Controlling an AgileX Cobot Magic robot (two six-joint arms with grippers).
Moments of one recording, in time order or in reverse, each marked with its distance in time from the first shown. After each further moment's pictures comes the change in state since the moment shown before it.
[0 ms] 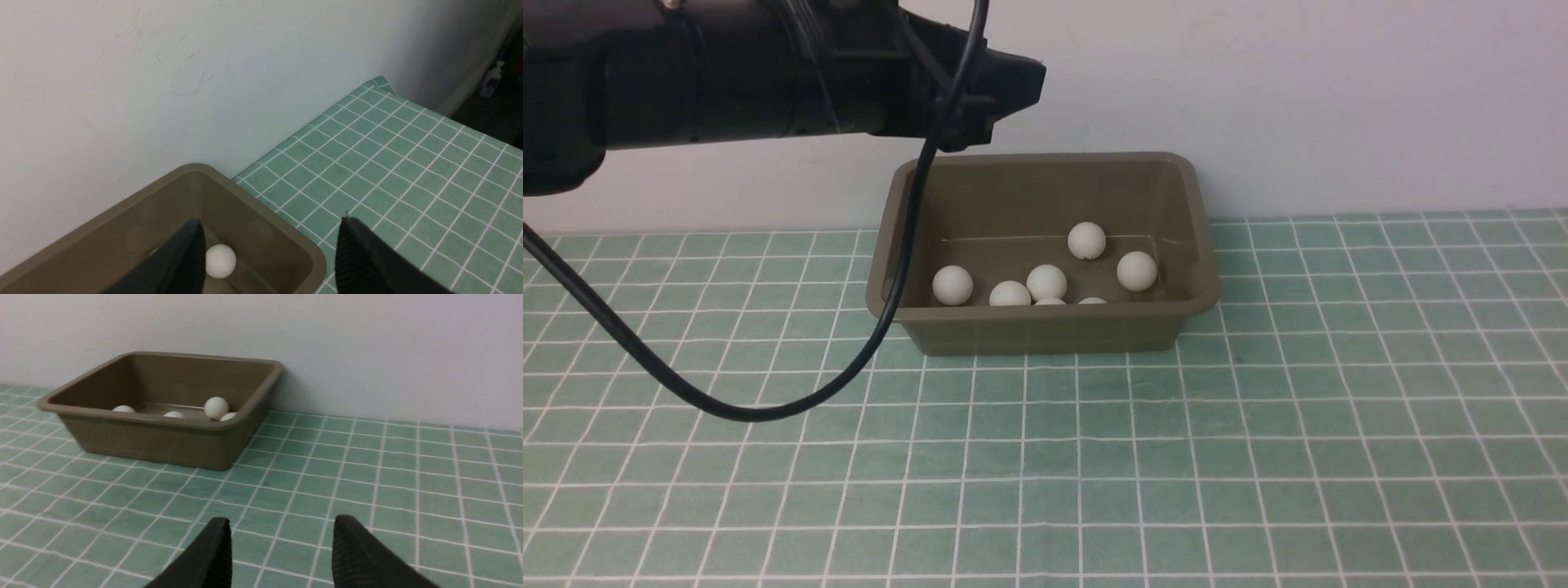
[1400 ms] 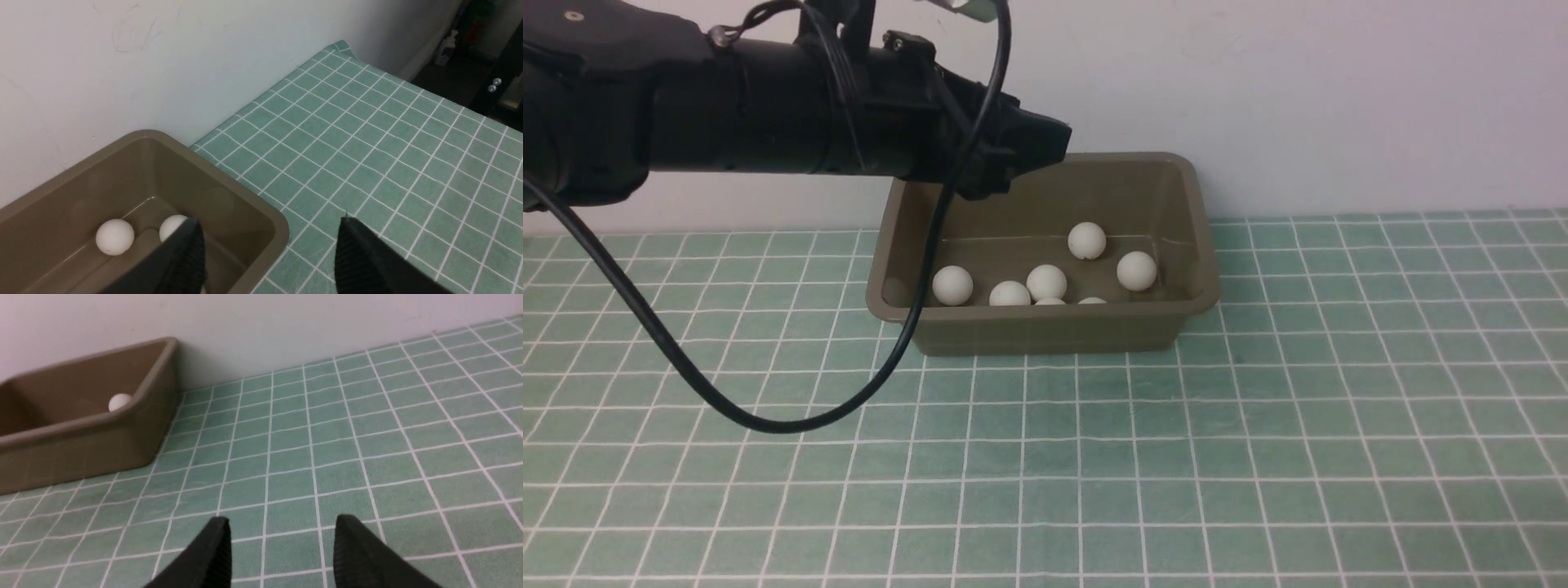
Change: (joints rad) right arm -0.281 0.000 0.202 0.215 -0.158 -0.002; left arm 0.000 0.067 0.000 -0.001 0.099 0.011
